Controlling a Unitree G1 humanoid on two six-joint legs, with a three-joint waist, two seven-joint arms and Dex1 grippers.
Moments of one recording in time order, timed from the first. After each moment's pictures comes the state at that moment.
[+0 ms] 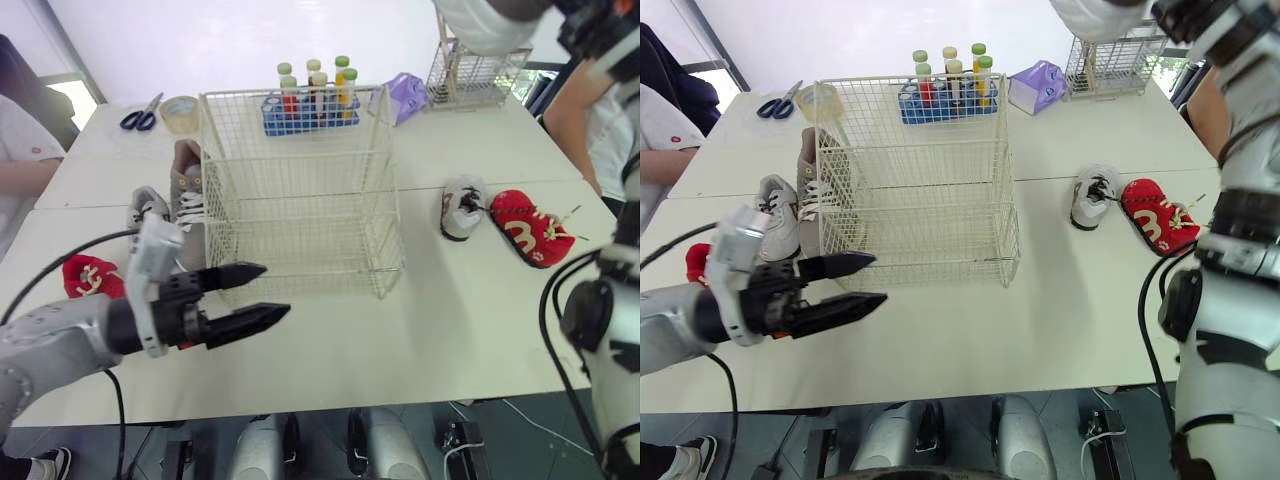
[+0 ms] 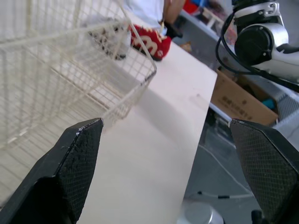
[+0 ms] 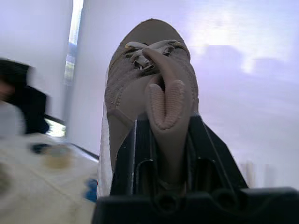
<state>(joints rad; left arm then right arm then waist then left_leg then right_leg) 0.03 1.03 0.43 -0.68 -1.60 0.83 -0.46 -1.26 -0.75 -0.28 0.39 0.50 0.39 0.90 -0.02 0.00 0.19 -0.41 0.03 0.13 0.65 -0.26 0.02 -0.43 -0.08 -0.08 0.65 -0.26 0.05</state>
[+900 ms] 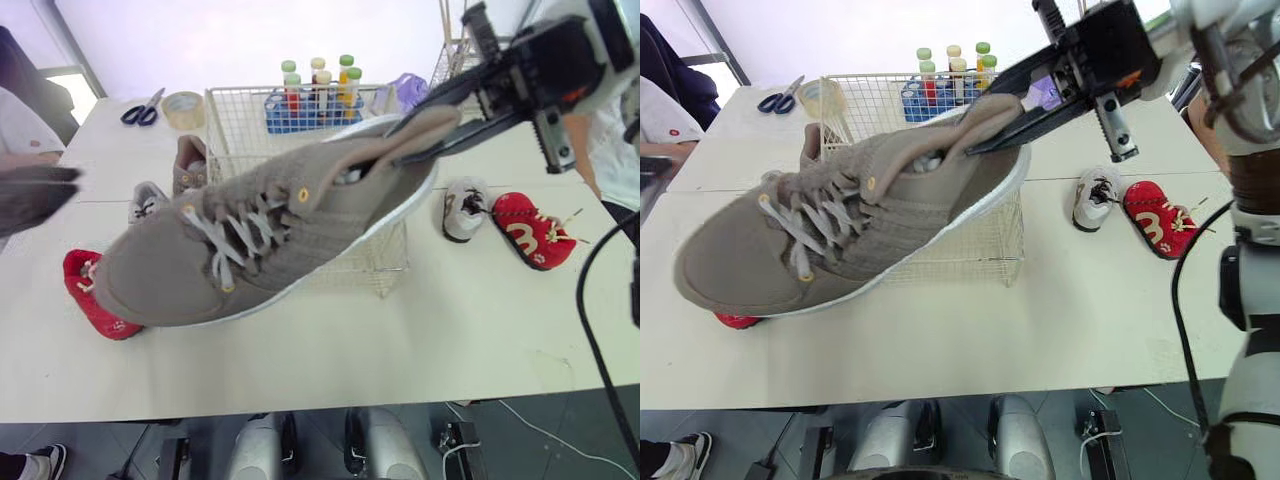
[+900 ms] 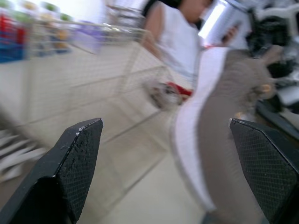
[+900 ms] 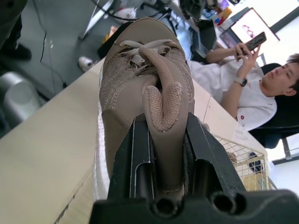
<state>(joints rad) -0.03 1.39 0.85 -0.09 -1.68 1.13 -0.88 -1.42 -0.98 0.39 0.15 0.78 0.02 1.61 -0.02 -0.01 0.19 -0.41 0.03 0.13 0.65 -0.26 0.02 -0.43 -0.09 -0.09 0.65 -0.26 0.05</state>
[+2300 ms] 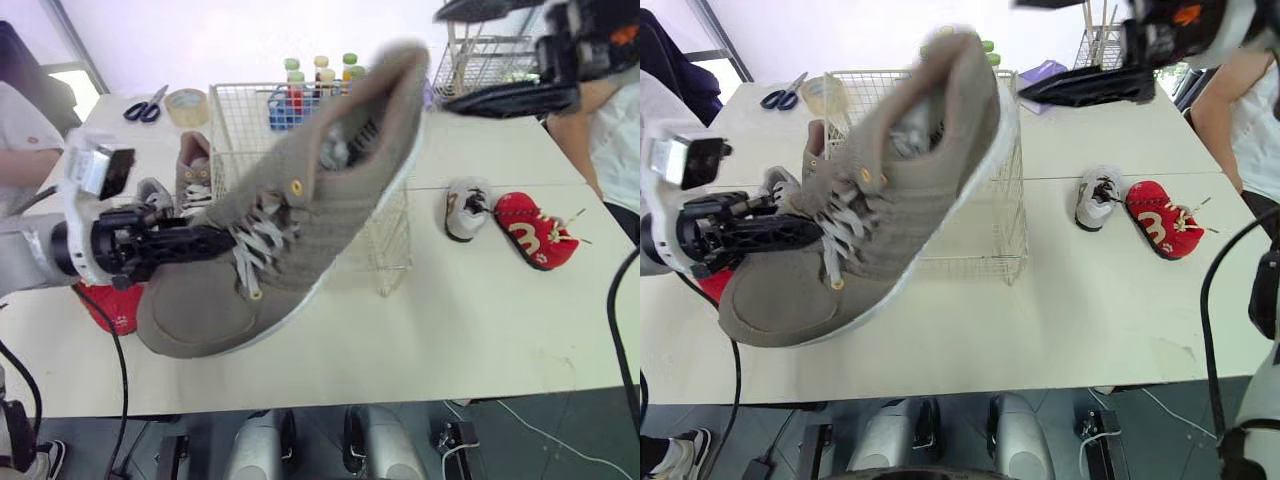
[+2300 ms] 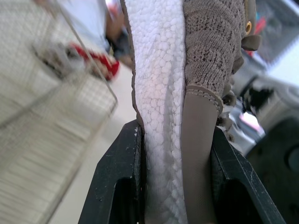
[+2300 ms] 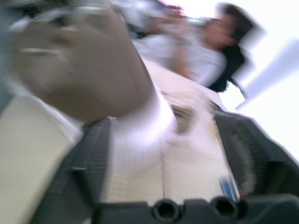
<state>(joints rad) -0.46 0.96 0.45 -0.25 -1.54 1.18 -0.82 -1.26 -1.06 0.10 0.24 0.76 0.47 1.32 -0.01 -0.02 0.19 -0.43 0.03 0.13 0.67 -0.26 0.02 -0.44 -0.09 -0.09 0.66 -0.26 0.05</state>
